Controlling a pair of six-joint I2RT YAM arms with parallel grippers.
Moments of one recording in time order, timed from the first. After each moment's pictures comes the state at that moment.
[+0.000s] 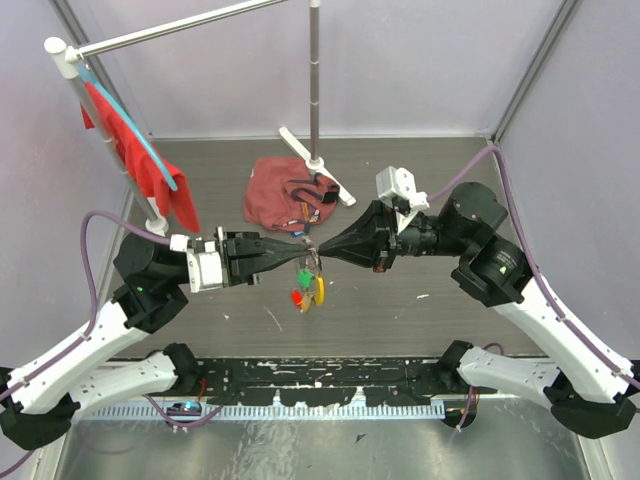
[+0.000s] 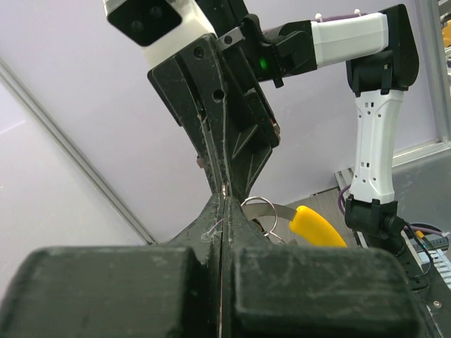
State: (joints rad) left arm -0.92 0.82 0.97 0.30 0.66 0.24; right arm 0.81 0.96 1.30 -0.22 -0.76 0.08
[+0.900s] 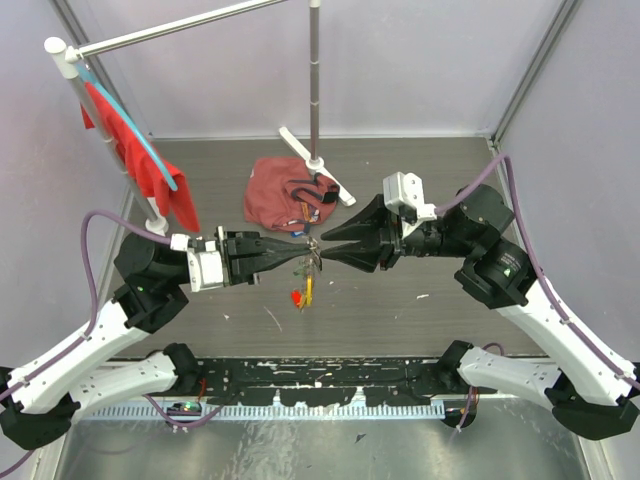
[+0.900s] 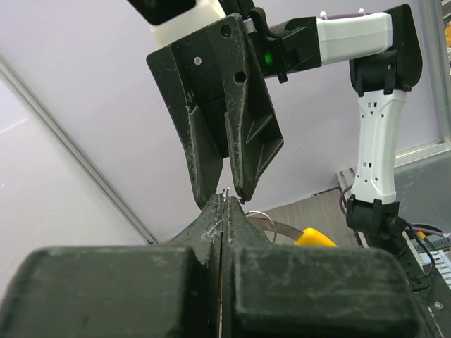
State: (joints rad) left arm -0.92 0.82 0.97 0.30 0.65 0.24; right arm 0.81 0.95 1.30 -0.22 -0.74 -0.02
